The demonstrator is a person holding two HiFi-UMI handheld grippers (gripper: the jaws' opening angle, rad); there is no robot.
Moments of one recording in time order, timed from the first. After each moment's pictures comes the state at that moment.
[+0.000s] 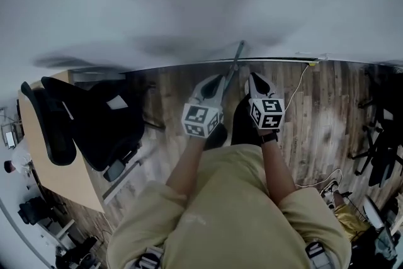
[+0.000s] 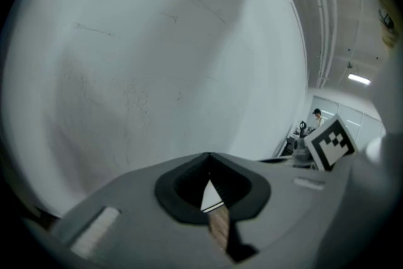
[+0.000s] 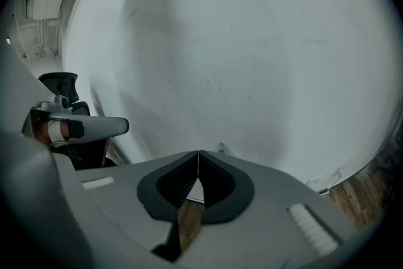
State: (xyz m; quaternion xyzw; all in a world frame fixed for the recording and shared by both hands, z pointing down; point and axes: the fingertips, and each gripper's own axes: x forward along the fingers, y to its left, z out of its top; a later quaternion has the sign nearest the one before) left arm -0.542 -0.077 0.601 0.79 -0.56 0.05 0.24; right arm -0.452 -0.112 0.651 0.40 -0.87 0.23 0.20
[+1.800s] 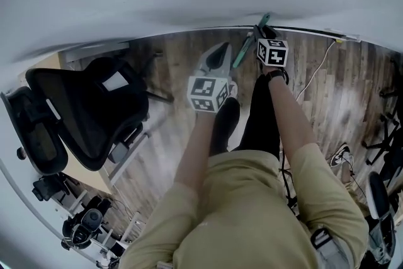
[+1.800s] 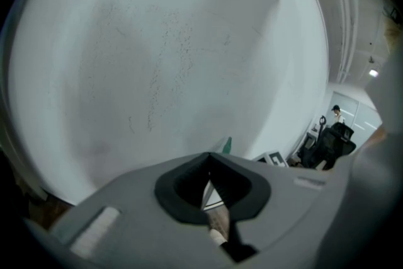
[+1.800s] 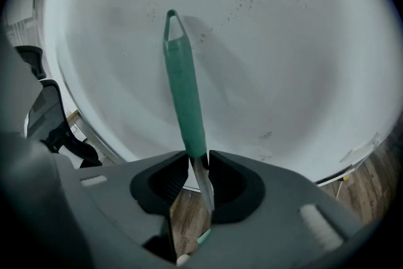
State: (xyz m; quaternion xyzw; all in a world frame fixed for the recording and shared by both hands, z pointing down) left arm -0.583 -0.122 0.731 0.74 -0.61 0.08 0.28; right arm -0.506 -0.219 0.910 0.37 -0.84 0.31 0.25
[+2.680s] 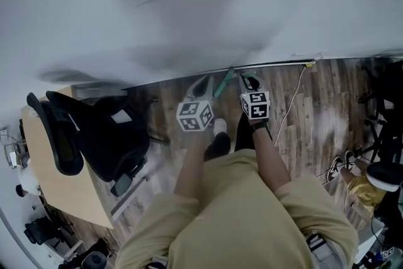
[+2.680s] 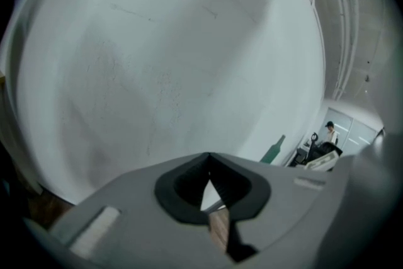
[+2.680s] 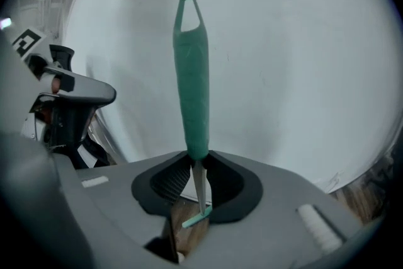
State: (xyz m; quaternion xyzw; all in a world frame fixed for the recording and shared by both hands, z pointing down) left arm -0.589 -0.080 0.625 0.75 -0.60 0.02 0.29; right arm -0.476 -0.116 0.712 0.41 -0.86 0.20 0.23
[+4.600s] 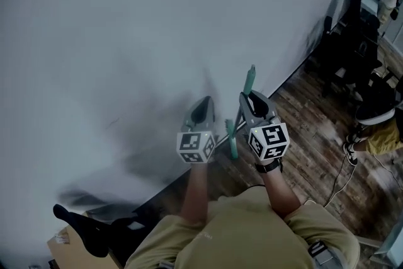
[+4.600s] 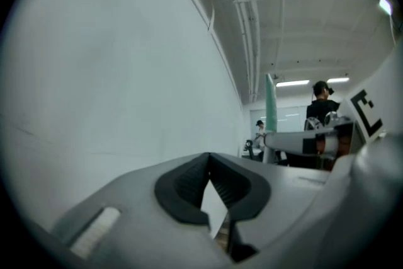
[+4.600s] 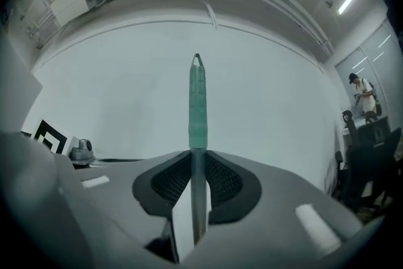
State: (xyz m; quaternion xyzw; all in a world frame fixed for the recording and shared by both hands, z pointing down) left arm -0.297 -0.101 0.289 0.93 -0.37 -0.03 0.01; right arm -0.202 -0.058 0.271 0.64 -0.77 0.00 -0.07
